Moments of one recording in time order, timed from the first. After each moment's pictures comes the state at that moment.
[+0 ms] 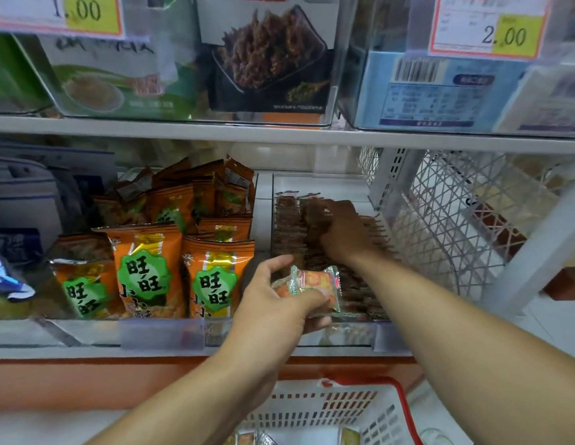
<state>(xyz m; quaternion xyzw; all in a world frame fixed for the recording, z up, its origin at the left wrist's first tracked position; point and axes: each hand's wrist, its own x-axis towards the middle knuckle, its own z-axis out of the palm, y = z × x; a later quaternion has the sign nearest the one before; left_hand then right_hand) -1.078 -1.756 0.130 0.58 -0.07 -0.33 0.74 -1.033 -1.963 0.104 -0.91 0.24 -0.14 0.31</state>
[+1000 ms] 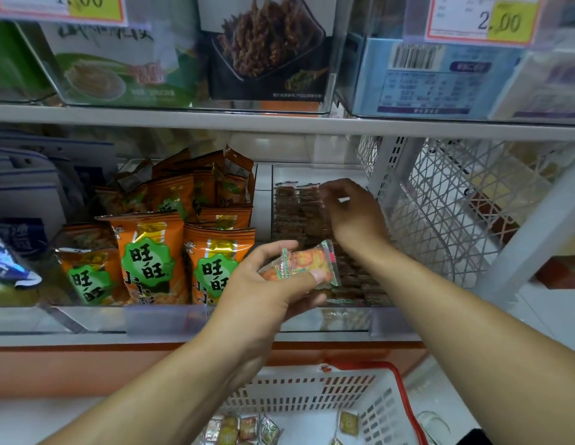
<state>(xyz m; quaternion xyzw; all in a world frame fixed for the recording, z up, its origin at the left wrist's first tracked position) -1.071 -1.744 0.133 0.53 -0.07 -0.35 0.77 -1.057 -1.944 0.124 -0.84 0.25 -0.31 0.38</state>
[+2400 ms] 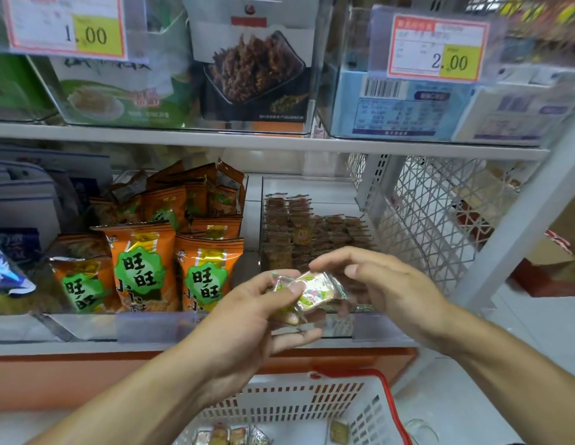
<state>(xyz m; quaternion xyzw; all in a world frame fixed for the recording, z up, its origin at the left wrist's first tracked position) -1.080 -1.732 0.138 0.48 -0.06 -0.50 0.72 -1.180 -1.915 0.164 -0.75 0.07 -0.04 0.66</state>
